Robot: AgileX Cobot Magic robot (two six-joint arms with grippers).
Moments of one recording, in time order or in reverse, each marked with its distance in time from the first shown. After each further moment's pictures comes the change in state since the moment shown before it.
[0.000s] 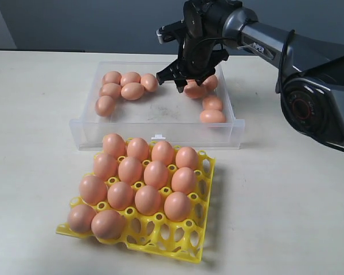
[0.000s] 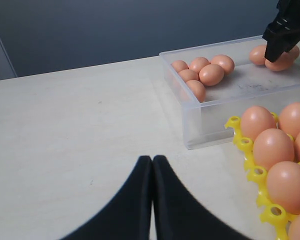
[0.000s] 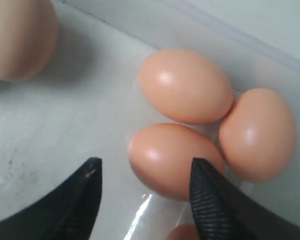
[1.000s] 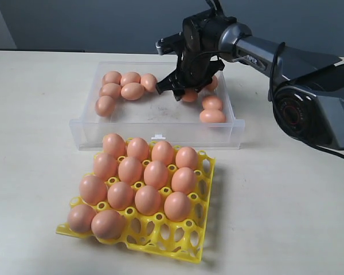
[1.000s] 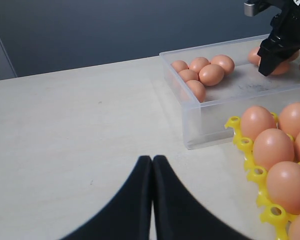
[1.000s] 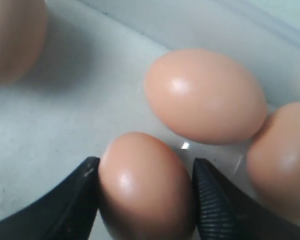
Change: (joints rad) left arm 0.000 0.000 0.000 0.000 0.000 0.000; right arm -0.002 0.064 -0.004 0.021 -0.068 -0.018
